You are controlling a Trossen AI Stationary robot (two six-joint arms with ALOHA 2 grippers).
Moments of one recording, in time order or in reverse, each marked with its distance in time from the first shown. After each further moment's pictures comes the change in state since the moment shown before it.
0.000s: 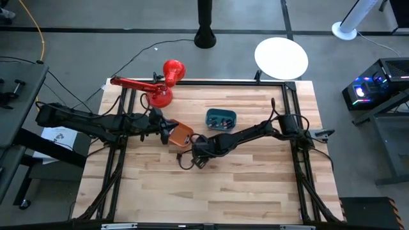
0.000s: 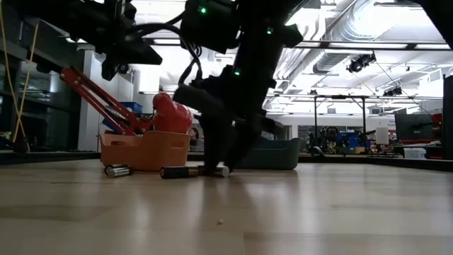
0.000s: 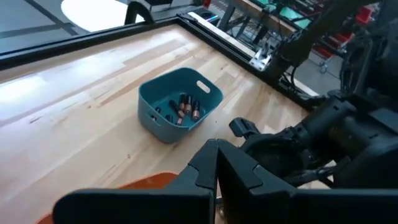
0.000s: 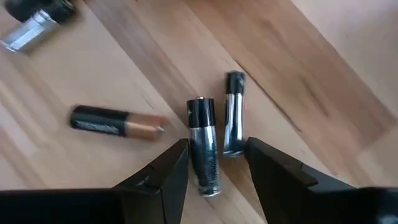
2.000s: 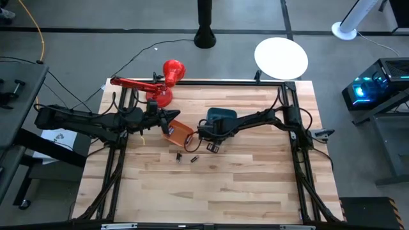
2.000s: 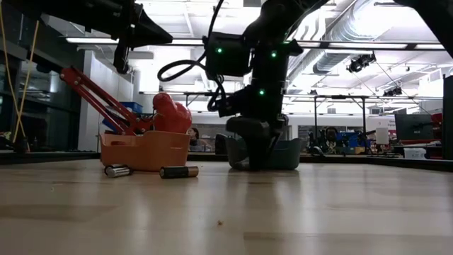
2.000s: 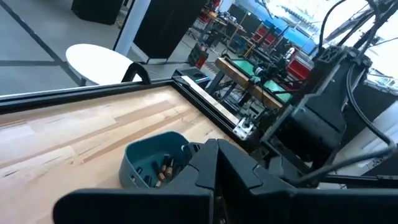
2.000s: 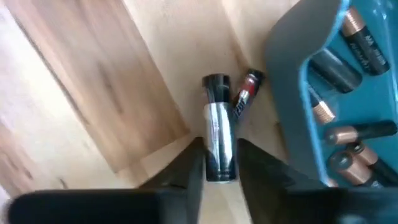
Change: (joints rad) left arm 0.064 0.000 0.000 0.249 -0.051 -0.042; right arm -0.150 -0.059 -0.085 -0.168 0.055 -0.418
